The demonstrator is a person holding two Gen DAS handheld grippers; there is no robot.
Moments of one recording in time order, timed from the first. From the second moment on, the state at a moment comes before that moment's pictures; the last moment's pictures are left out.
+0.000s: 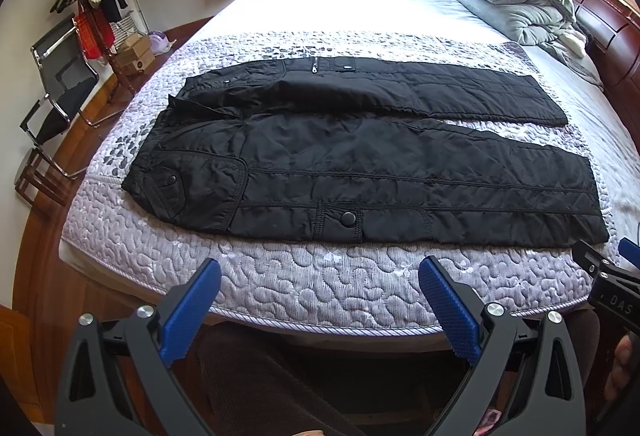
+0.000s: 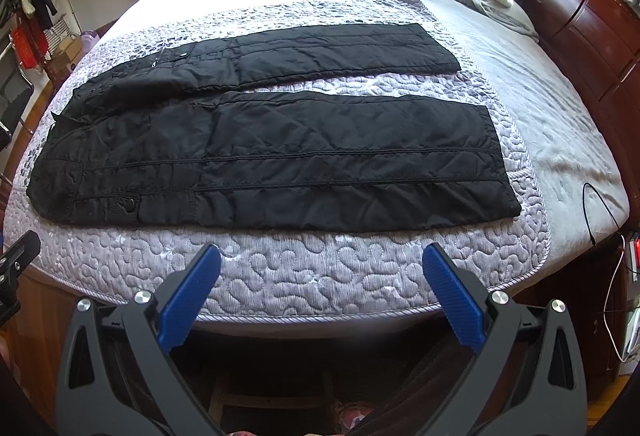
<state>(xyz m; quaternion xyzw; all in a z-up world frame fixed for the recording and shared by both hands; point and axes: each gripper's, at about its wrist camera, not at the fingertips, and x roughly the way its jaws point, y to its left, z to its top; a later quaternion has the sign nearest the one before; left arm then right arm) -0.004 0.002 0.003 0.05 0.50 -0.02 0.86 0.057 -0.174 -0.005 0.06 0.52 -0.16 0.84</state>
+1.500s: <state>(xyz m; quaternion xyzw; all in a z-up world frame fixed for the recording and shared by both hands) 0.000 -0.007 0.000 0.06 0.50 -0.02 0.87 0.063 -0.181 -0.010 0.07 0.53 -0.17 0.83</state>
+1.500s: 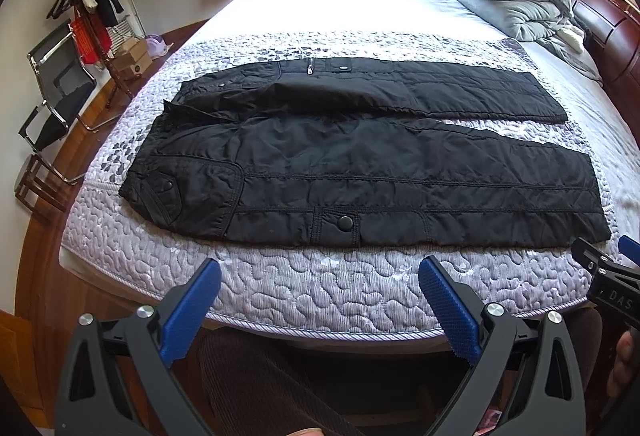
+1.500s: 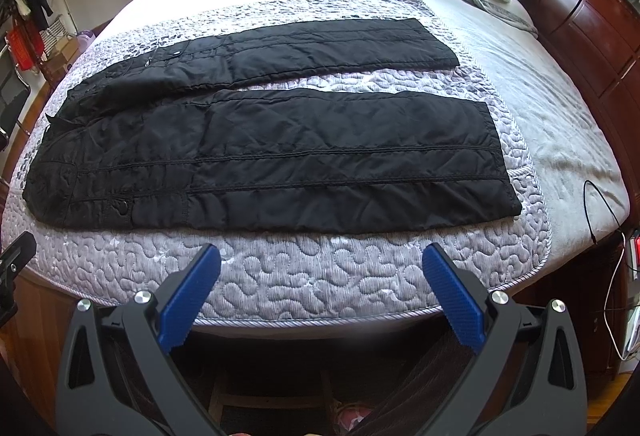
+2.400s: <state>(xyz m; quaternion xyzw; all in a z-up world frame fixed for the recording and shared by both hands) 0.008 -0.010 -0.003 0.07 0.50 -0.02 0.86 0.067 -0.188 -0.022 0.08 0.53 -0.17 0.83</state>
